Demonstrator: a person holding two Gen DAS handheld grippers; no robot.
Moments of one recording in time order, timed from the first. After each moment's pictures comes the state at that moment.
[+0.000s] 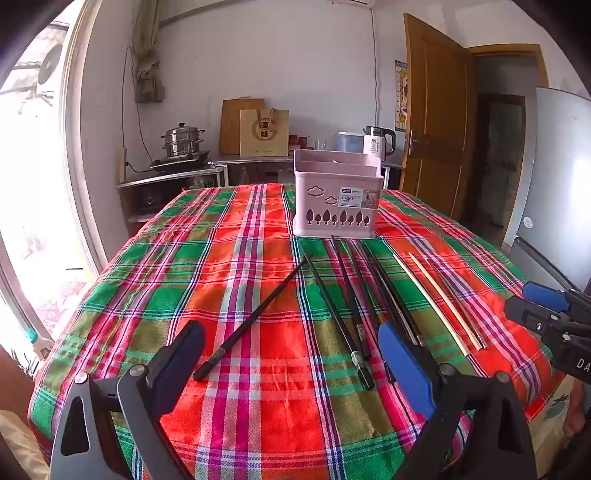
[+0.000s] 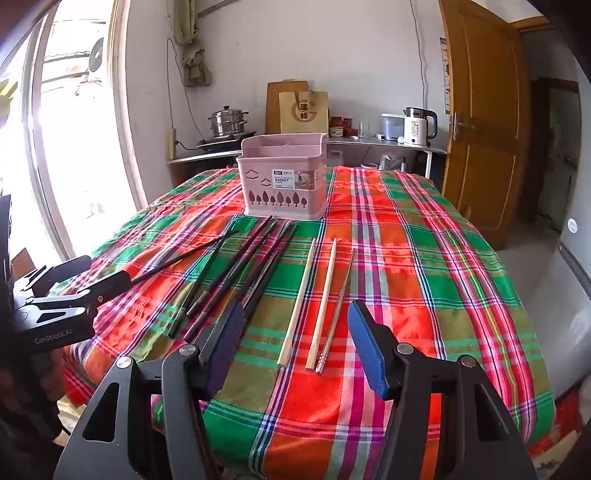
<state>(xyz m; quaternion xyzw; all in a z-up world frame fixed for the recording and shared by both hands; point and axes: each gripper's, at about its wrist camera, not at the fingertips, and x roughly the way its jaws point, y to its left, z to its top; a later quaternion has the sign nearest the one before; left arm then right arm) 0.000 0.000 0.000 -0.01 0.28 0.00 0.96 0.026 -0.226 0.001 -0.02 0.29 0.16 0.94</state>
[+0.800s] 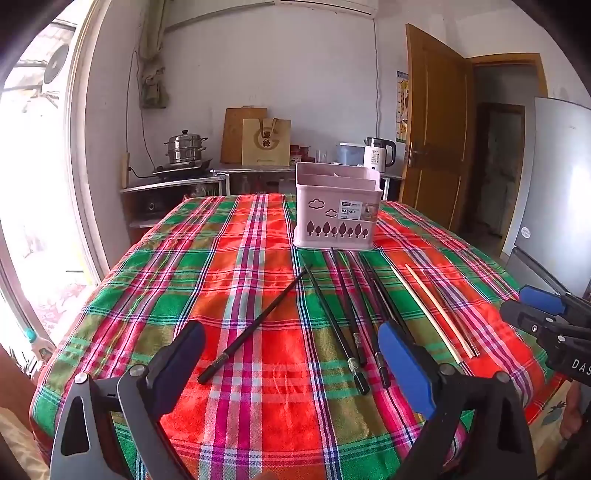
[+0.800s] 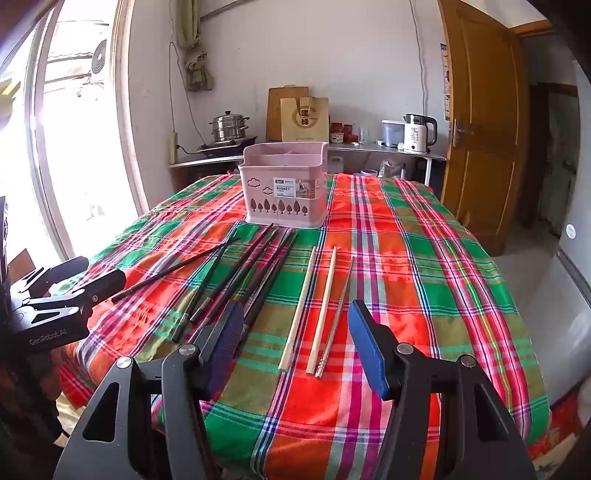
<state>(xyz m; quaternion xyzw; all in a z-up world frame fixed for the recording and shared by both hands) -0.010 0.003 0.009 -0.02 0.26 0.00 0.97 0.025 -0.222 0.010 -0.02 0.28 0.16 0.95</state>
